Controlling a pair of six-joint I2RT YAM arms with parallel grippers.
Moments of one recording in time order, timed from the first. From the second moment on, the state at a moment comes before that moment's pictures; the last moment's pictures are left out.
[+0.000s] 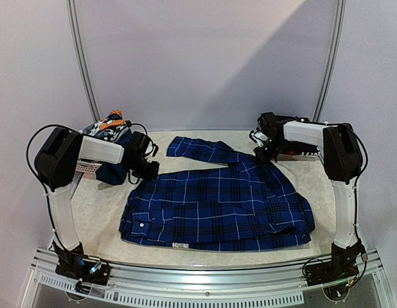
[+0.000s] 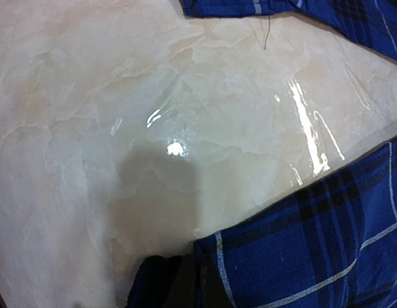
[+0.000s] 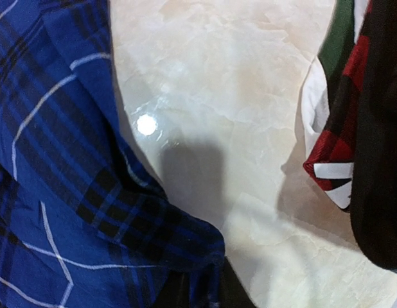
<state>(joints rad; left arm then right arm) -0.39 2.01 1.21 -0.21 0.04 -0.19 0.36 2.21 1.74 -0.66 0.11 -0.13</state>
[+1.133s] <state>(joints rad) -0.39 1.83 1.03 -0.10 0.06 -0.23 0.37 1.93 1.46 -0.47 0.05 -0.06</state>
